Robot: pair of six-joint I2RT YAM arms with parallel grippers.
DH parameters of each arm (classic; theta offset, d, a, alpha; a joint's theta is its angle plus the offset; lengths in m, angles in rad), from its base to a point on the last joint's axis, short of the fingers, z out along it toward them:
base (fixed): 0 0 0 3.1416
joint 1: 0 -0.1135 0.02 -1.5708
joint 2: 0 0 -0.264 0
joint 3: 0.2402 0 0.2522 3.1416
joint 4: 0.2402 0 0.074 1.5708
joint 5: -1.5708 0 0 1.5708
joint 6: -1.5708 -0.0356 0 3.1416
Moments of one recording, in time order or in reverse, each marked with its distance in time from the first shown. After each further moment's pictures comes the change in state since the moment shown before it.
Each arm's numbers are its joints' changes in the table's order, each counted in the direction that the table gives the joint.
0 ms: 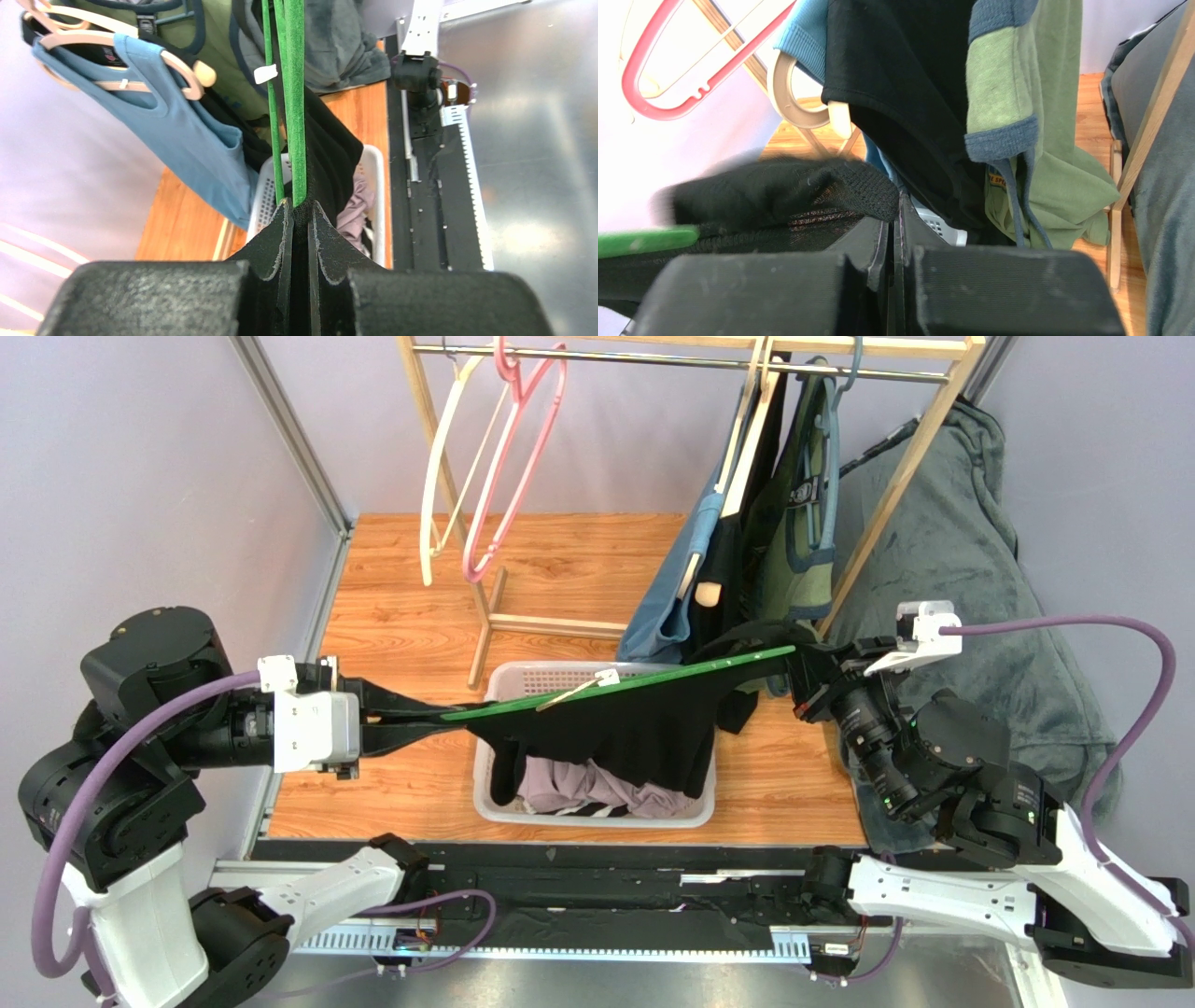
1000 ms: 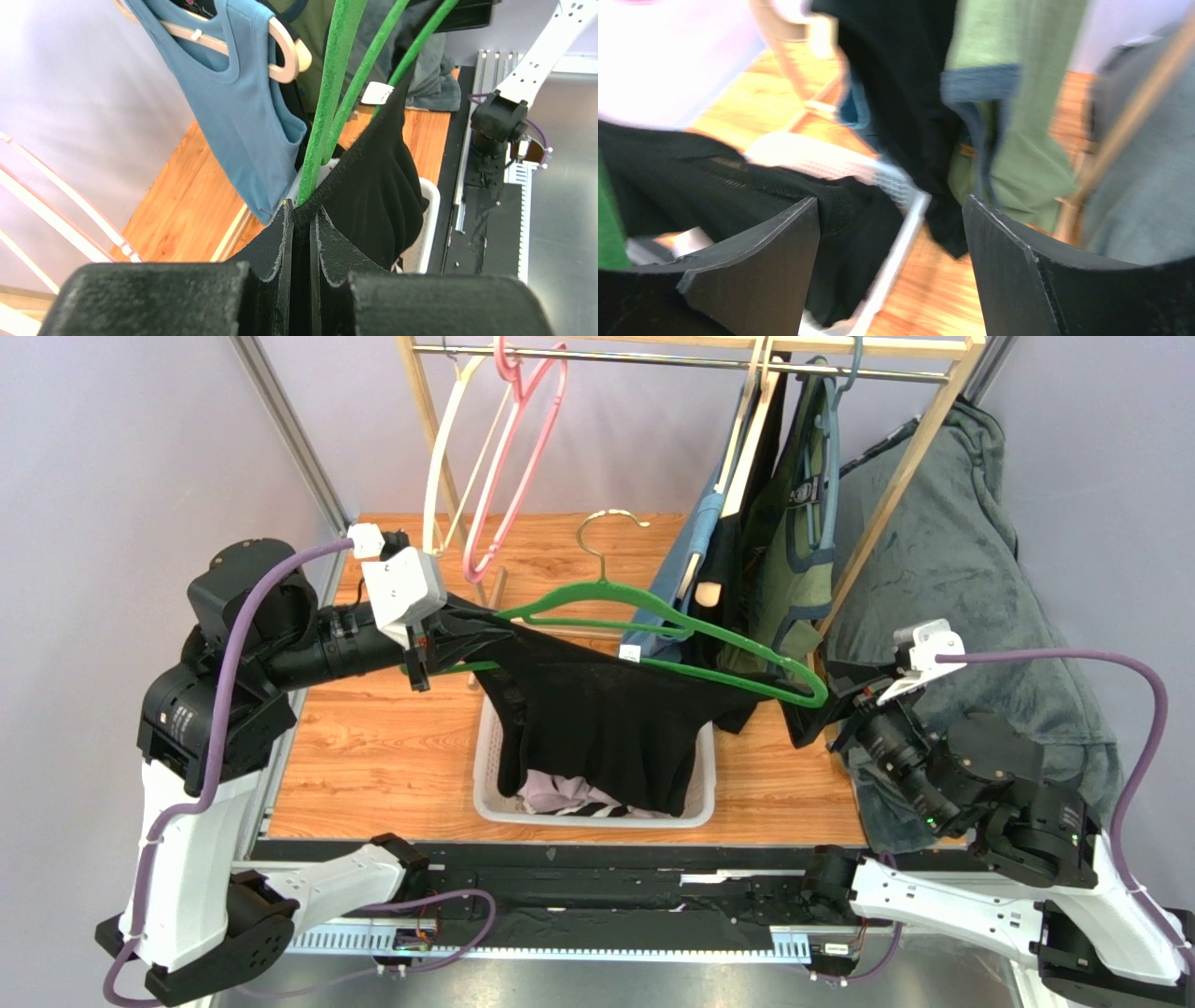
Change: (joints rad) left arm 0.007 -0.085 -0.195 -0.370 0.239 0.278; right arm 0.046 0.101 -0.024 0.192 0.202 0.140
